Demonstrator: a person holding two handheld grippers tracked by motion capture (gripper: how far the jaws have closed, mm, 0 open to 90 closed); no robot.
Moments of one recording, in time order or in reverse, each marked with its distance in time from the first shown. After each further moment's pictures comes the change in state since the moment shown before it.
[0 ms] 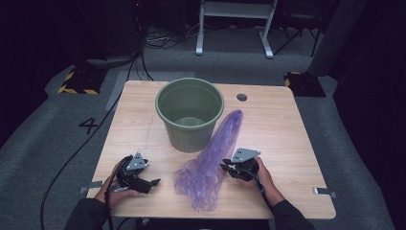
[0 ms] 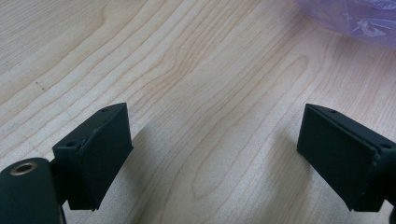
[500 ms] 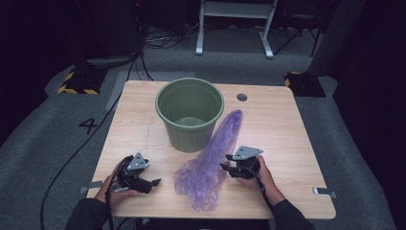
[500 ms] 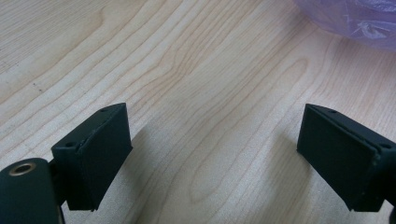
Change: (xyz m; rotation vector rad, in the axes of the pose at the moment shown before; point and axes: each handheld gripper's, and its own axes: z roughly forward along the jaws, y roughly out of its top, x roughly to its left) left arm -0.001 0.001 0.001 -0.002 0.002 -0.004; right arm -0.005 0.001 -0.002 -0.025 -0.021 0.040
